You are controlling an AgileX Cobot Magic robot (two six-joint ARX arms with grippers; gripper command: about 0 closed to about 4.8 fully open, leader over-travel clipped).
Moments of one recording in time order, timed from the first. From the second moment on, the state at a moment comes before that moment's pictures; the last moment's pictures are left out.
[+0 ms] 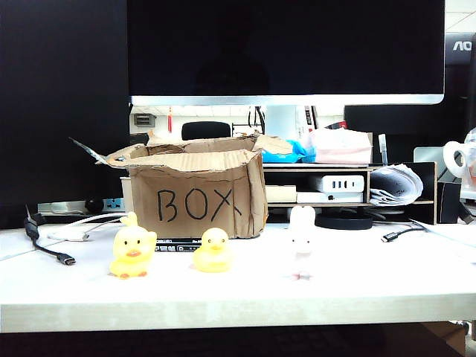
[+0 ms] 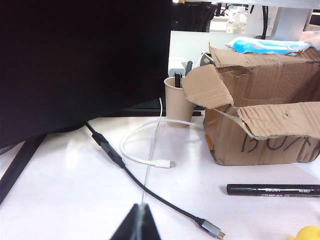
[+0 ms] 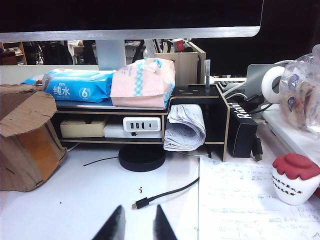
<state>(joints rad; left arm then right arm) -0.02 0.00 0.01 0.00 0.09 -0.07 0.09 0.00 0.01 0.11 -0.03 0.03</state>
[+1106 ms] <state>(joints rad) -0.73 0.19 0.01 0.00 0.09 -0.07 0.09 0.00 0.01 0.11 -0.03 0.03</state>
